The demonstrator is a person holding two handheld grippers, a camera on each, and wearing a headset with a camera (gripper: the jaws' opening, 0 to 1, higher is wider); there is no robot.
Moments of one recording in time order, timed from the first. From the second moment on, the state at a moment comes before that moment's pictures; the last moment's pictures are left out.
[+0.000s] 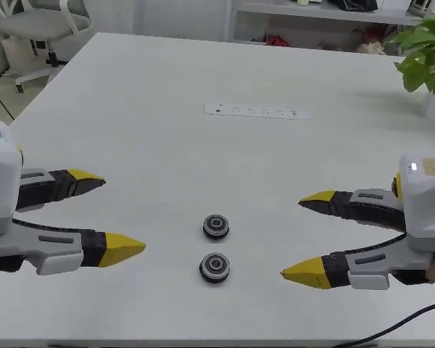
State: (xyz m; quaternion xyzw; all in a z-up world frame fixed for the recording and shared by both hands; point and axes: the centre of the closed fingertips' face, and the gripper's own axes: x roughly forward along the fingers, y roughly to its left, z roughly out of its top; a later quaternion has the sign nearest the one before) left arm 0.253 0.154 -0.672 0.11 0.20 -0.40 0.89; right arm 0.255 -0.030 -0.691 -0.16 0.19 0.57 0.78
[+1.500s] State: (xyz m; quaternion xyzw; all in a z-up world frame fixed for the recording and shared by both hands) left arm 0.292 0.100 -0.712 0.13 0.21 -0.48 0.84; right arm 0.281 0.014 -0.734 -0.17 0.20 0.64 0.72
